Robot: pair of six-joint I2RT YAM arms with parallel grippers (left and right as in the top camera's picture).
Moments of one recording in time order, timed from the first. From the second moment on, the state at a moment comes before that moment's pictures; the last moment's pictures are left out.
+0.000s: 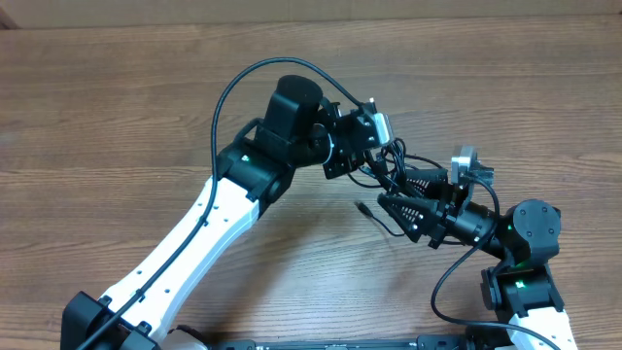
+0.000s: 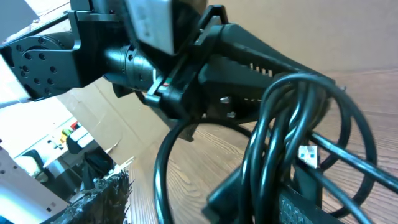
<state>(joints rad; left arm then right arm) -0.57 1.52 1.26 -0.29 0.50 0.58 0.12 0.79 0.41 0.40 -0.97 0.56</state>
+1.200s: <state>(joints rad) -0.68 1.52 1.26 -0.28 0.43 0.48 0.12 0.79 0.41 0.41 -1.04 0.58</state>
